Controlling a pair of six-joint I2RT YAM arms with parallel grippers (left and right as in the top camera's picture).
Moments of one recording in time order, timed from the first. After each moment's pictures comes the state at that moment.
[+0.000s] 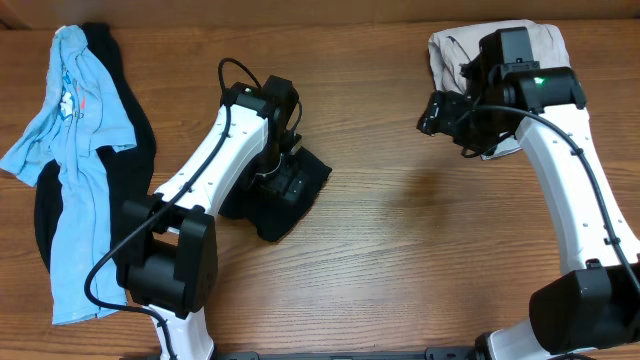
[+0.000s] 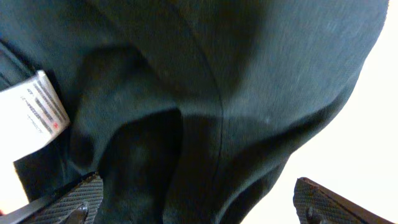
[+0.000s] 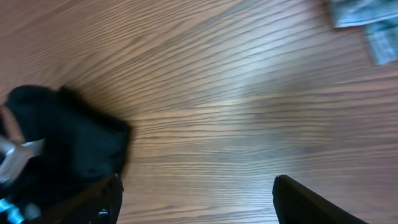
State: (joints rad) left arm -0.35 1.97 1.58 -1.30 0.01 0.05; right arm 0.11 1.71 1.64 -1.17 -0.27 0.38
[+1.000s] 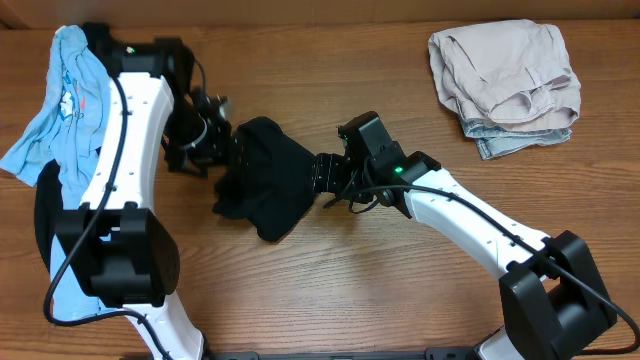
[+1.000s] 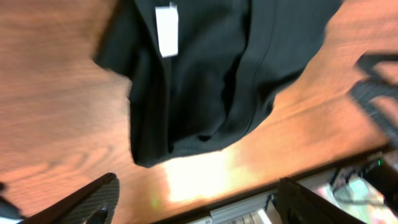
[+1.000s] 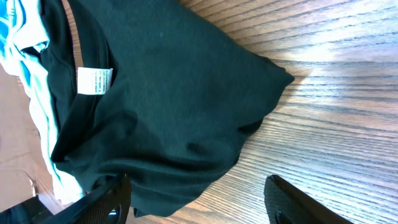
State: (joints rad) left arm -0.01 1.97 1.82 -1.62 0.30 0.09; right arm 0.58 1.72 1.14 -0.41 -0.35 0.77
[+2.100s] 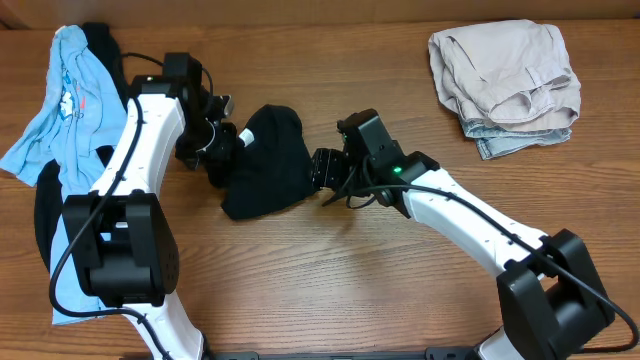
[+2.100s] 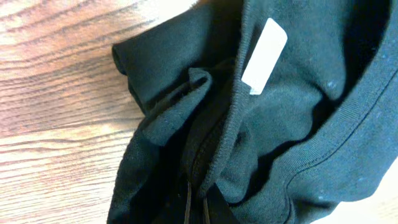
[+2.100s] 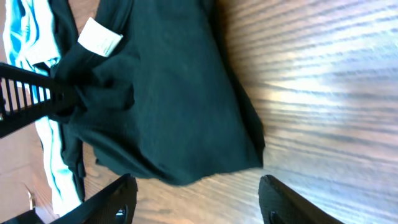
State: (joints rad) left arm 0.00 1.97 1.59 -1.12 0.21 0.06; right arm 0.59 1.74 1.14 -0.33 -0.31 0.78
